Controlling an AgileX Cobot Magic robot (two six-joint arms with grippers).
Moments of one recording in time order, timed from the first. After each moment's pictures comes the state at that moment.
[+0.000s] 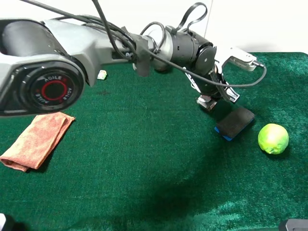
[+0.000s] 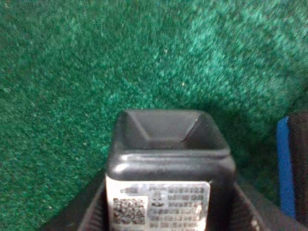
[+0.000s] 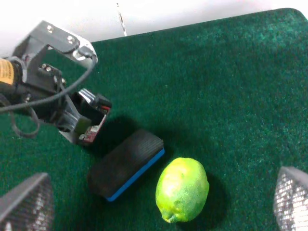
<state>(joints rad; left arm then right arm) -0.92 2.50 -2.00 0.07 0.41 -0.11 0.06 -0.01 -0.50 0.01 1.01 0.11</state>
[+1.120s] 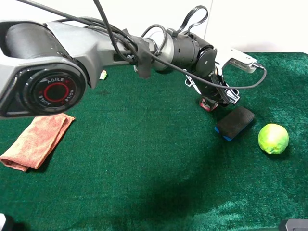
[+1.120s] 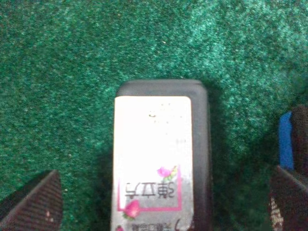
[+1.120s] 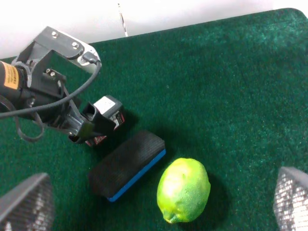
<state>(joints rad) -0.93 2.51 -2.00 0.07 0.40 -0.11 0.06 -0.01 -0.50 0.01 1.01 0.11</state>
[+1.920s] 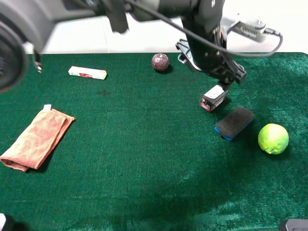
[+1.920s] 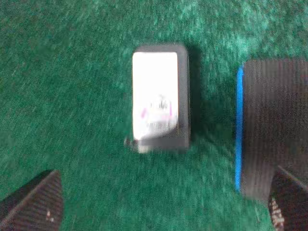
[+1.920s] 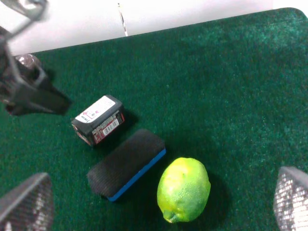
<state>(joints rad) -0.93 2.27 -2.00 0.08 0.78 -0.11 0.06 -0.01 -0.50 0.01 1.01 0.11</state>
